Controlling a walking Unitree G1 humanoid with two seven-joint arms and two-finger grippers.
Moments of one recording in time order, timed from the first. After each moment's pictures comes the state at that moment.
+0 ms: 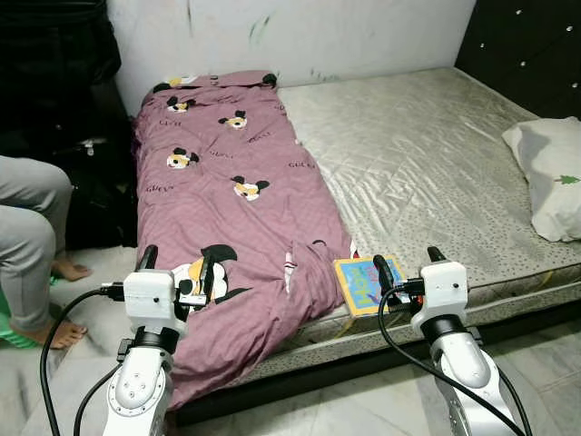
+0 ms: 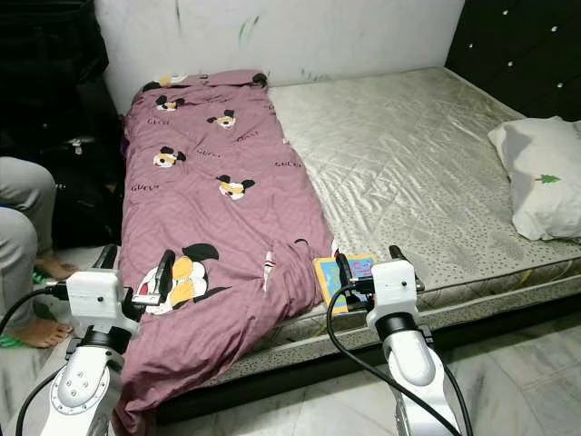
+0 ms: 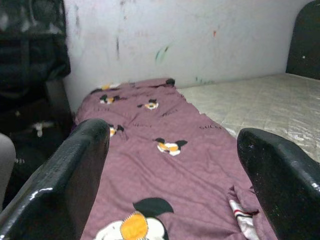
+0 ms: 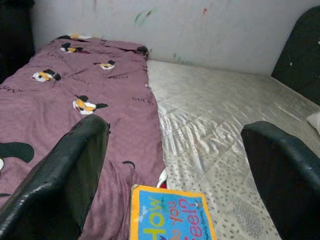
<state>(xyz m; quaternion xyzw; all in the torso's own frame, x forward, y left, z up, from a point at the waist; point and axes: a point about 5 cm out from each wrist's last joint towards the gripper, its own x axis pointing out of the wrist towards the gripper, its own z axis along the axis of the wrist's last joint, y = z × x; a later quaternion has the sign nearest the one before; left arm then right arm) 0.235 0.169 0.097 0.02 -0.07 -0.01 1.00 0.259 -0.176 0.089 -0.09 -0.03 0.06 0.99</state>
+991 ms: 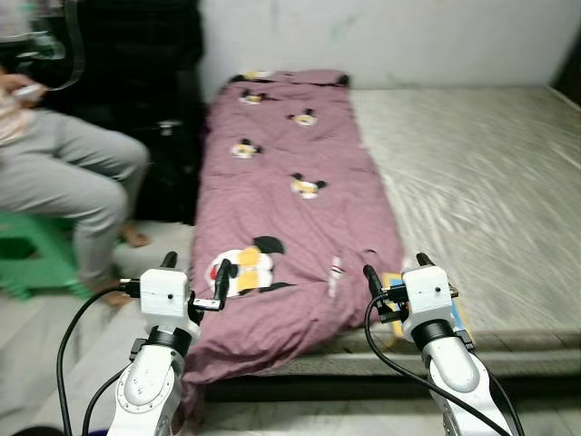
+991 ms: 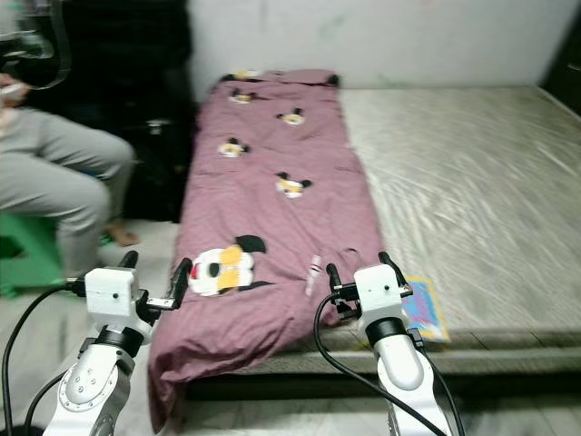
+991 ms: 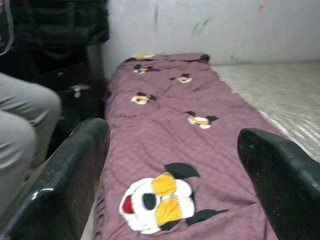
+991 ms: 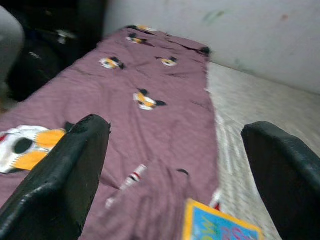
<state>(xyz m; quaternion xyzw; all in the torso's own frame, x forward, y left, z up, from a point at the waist) 0.235 0.155 0.098 0.00 -0.02 -0.05 1.00 0.256 -0.162 0.085 -0.12 0.01 0.07 0.99</state>
